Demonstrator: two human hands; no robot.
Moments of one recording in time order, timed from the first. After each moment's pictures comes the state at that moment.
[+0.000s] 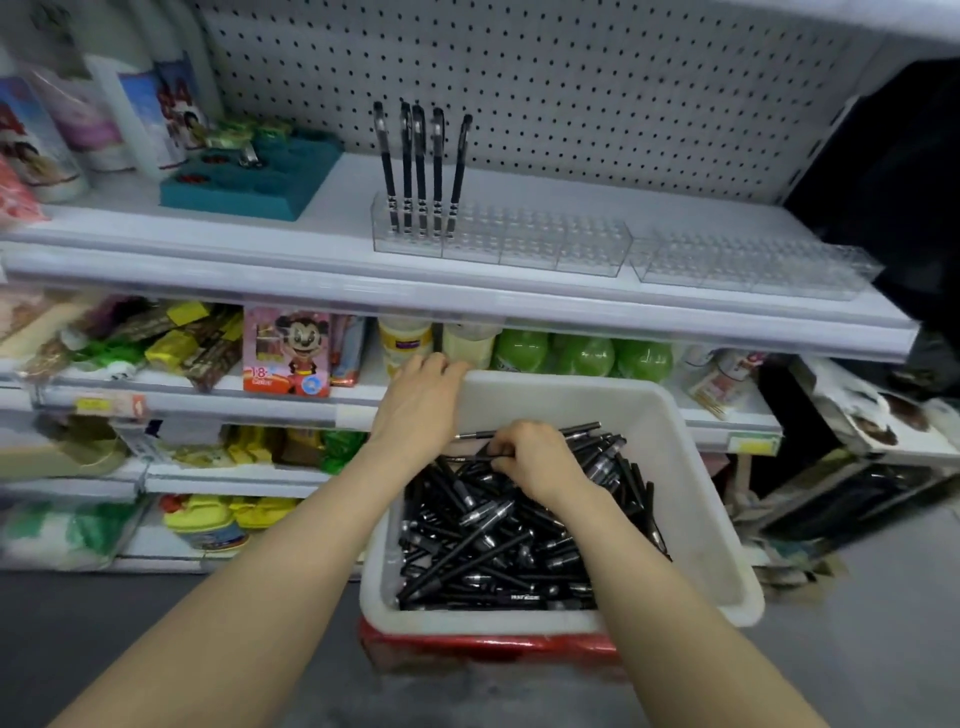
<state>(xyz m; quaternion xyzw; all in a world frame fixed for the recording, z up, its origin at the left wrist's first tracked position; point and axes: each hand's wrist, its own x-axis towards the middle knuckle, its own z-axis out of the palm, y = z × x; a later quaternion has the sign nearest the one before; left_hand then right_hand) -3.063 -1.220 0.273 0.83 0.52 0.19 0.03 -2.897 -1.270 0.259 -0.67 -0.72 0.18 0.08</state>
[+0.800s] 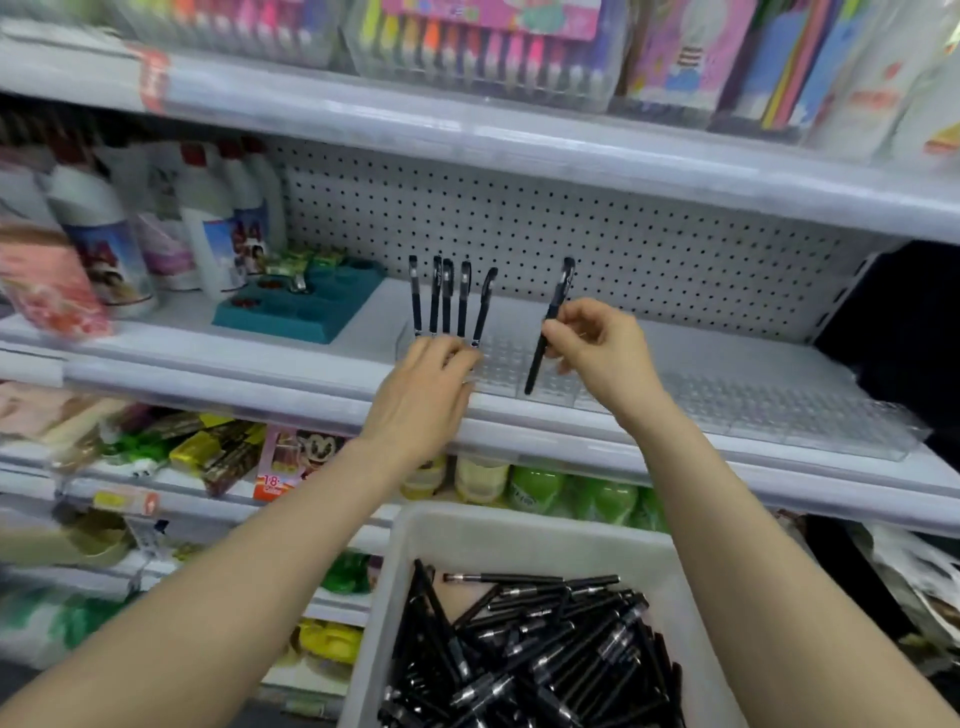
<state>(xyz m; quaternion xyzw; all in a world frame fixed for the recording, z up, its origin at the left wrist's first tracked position) -3.073 -1.142 0.382 0.80 0.49 0.33 -0.11 -2.874 -1.153 0.458 -0.54 -0.65 0.23 0.48</state>
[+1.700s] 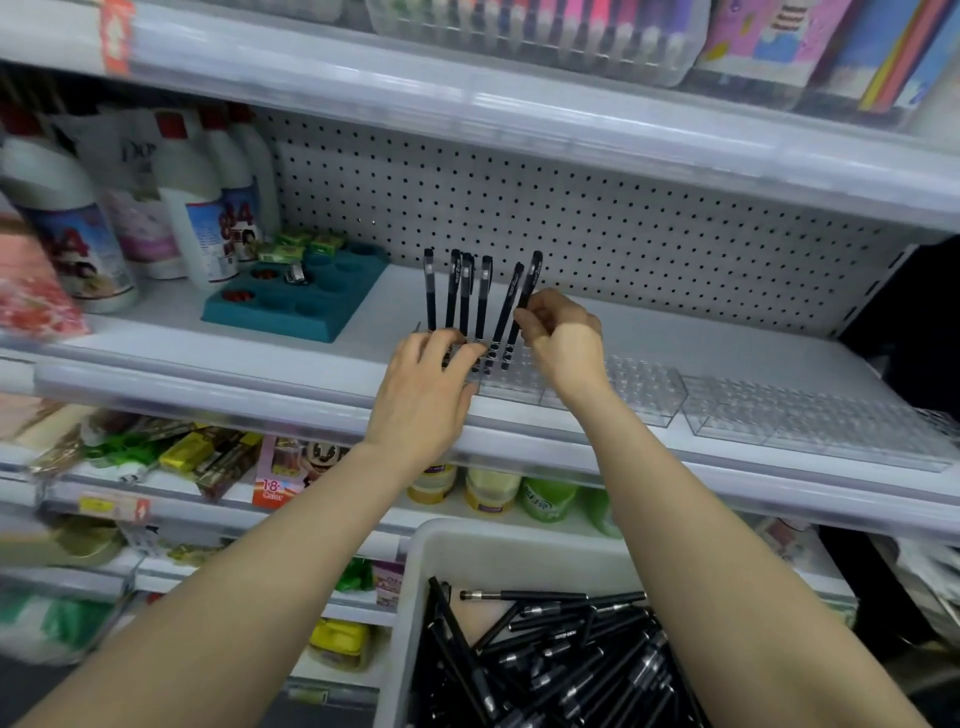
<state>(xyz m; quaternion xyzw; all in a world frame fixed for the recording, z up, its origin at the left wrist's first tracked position) -3.090 -1.101 0.359 0.79 0.50 0.33 -0.14 -2.921 -1.068 0.421 -0.60 -0.65 0.11 0.46</state>
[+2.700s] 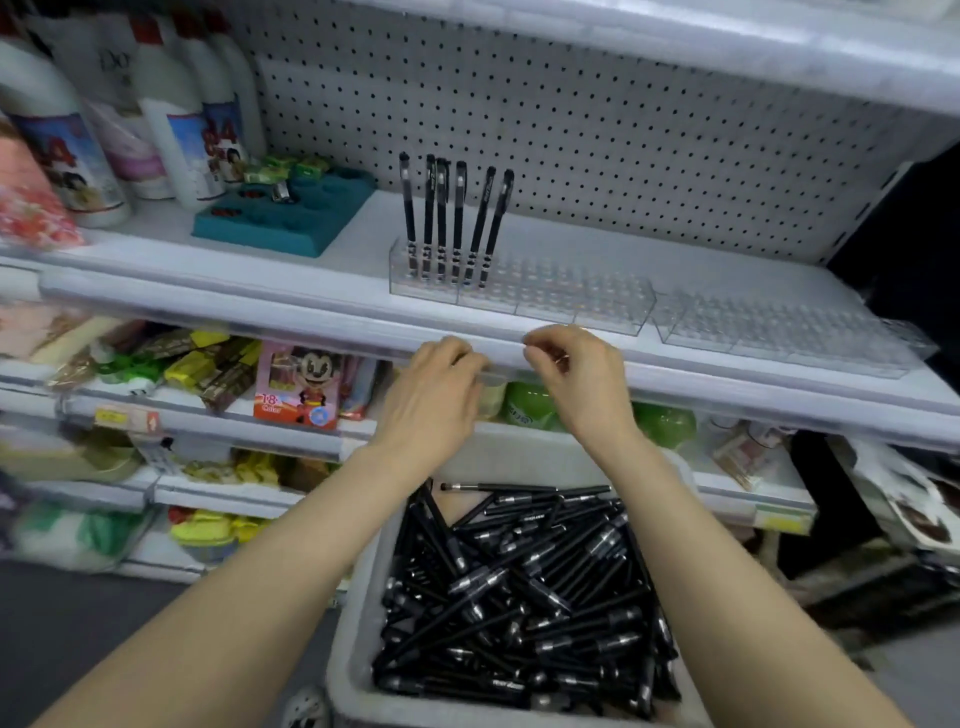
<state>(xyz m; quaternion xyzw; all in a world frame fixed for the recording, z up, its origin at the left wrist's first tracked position) -3.055 -1.200 0.326 0.81 0.49 0.32 0.00 -2.876 -1.201 0.366 -0.59 -0.72 0.05 0.36</state>
